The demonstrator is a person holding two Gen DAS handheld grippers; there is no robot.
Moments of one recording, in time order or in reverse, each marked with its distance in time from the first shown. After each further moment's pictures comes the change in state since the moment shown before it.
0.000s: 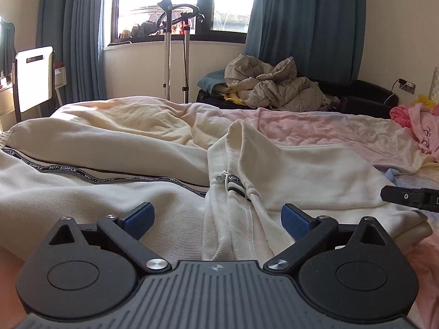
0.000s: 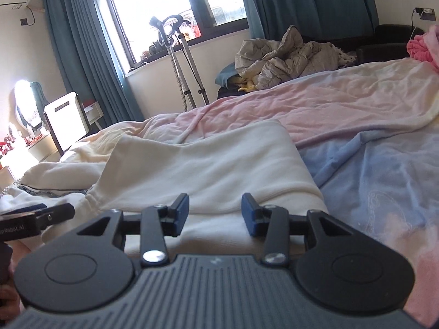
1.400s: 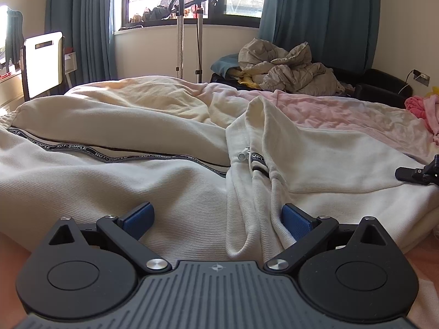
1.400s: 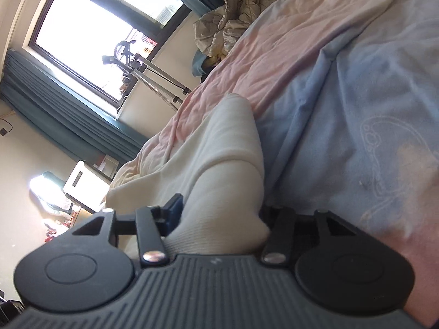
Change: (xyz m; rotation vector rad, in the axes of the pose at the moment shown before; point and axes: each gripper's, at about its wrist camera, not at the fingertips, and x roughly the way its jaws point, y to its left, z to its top) left arm 0.011 0.007 -0.006 -0.014 0.045 0.047; right arm 0.041 -0.067 0.005 0.498 0.104 0.129
